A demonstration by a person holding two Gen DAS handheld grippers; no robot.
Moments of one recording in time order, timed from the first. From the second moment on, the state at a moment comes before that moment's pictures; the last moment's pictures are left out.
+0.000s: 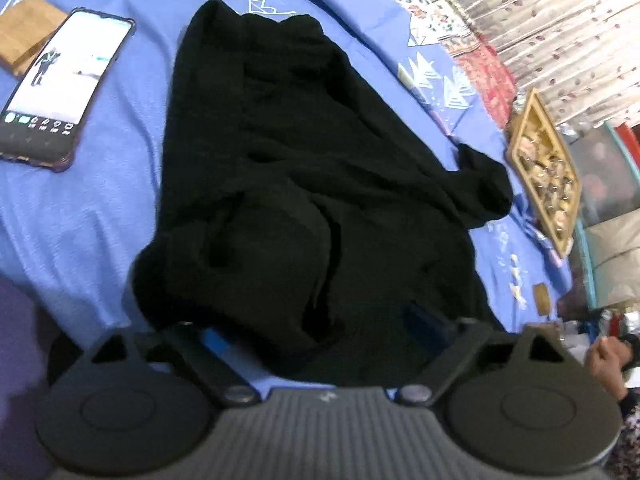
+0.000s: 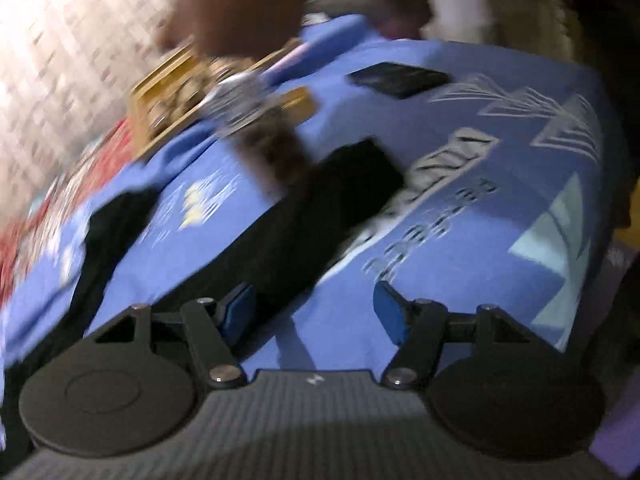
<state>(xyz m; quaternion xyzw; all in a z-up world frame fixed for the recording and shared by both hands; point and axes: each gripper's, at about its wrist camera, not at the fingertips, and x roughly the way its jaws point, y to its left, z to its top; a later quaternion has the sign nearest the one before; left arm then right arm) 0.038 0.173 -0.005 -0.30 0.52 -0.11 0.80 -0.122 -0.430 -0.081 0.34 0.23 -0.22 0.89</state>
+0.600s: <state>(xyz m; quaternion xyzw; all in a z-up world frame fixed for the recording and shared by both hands) 0.029 0.208 0.022 -0.21 0.57 -0.01 0.80 -0.077 -0.398 -0.046 0.20 0.25 -0.29 0.90</state>
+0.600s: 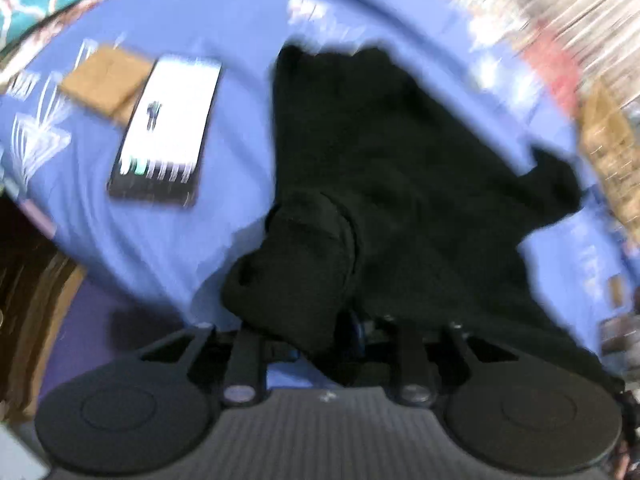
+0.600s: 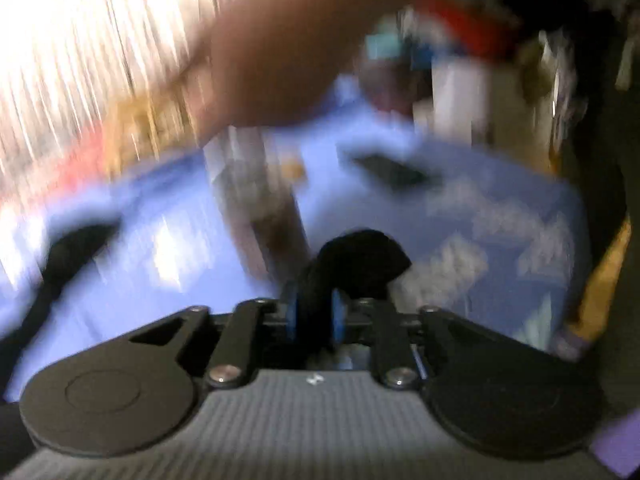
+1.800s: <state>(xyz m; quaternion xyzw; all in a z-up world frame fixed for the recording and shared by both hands) 0.099 -0.052 0.013 0.04 0.51 -0.22 0.83 -0.162 -0.499 0.012 0.26 0.07 -0.31 0.91</state>
